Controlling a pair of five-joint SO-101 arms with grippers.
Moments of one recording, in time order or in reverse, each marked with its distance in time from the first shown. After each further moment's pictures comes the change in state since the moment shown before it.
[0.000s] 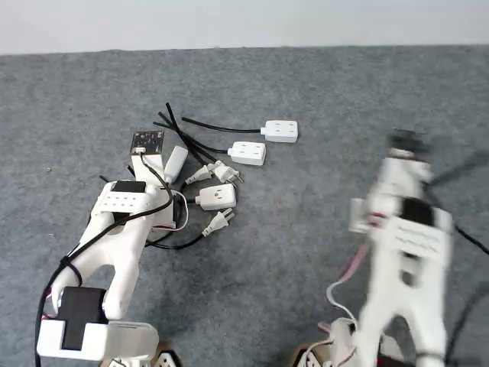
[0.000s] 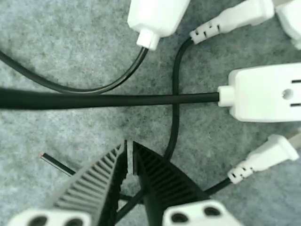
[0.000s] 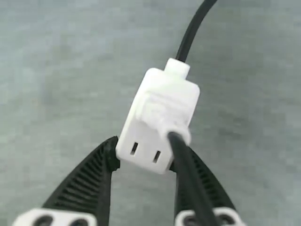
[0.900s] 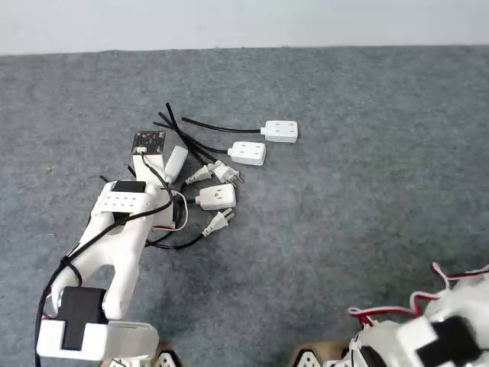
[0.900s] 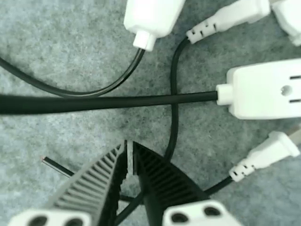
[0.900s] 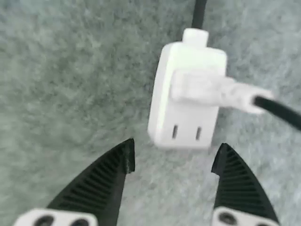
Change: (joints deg) left arm 0.0 0.0 0.0 -0.2 -2.6; right arm 40.7 25.8 -4.0 -10.7 12.5
